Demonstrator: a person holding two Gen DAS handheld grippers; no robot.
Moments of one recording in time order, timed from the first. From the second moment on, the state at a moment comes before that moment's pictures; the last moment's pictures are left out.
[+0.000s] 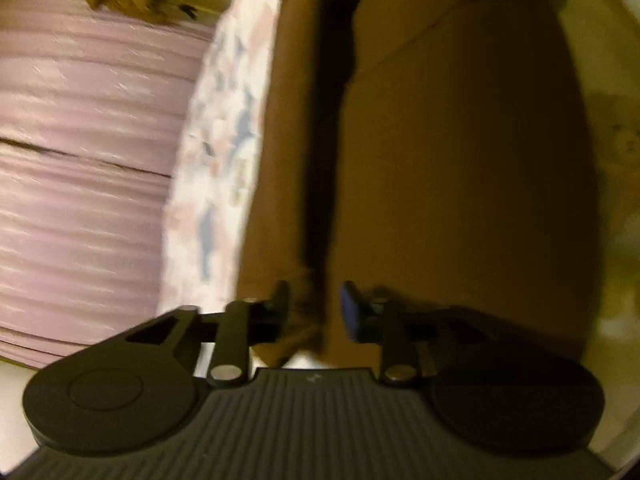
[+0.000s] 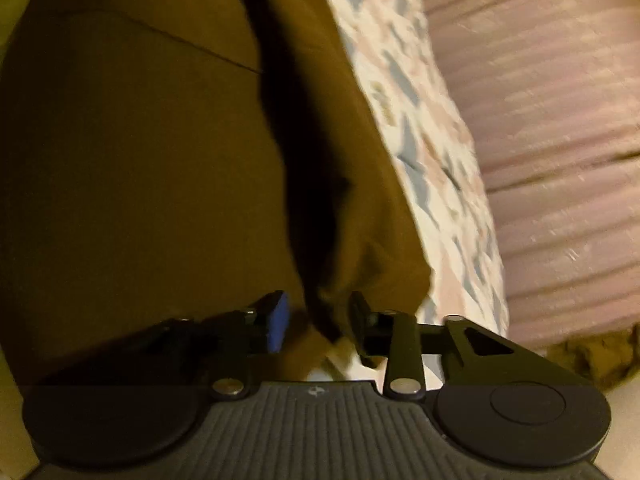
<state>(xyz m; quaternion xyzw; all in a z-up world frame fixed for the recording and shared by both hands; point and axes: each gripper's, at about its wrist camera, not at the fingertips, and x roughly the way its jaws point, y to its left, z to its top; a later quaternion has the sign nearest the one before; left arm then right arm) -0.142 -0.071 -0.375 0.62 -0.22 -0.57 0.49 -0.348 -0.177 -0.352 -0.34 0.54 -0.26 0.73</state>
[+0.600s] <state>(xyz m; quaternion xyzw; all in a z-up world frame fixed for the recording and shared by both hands) -0.088 -0.098 -0.407 0.68 -0.30 -0.48 0.47 -0.362 -0.225 -0.370 -0.41 0.54 -0.23 0.70</state>
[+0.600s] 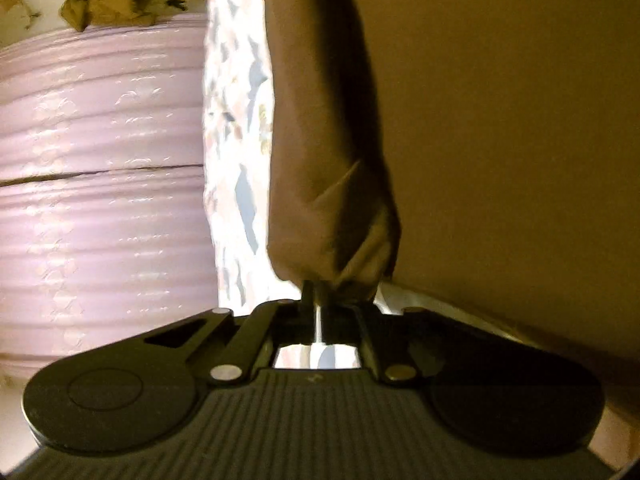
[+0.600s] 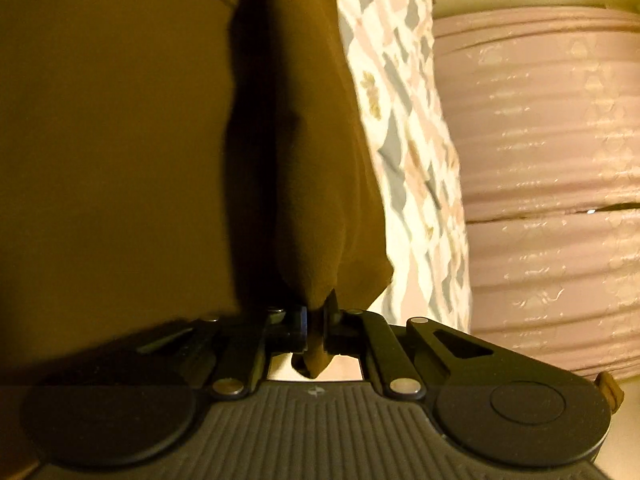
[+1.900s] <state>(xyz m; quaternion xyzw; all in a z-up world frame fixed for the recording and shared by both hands) -0.158 0.018 -0.386 0.65 -0.27 -0.54 0.45 -0.404 -0.104 -0.316 -0.34 0.54 -0.23 0.73</state>
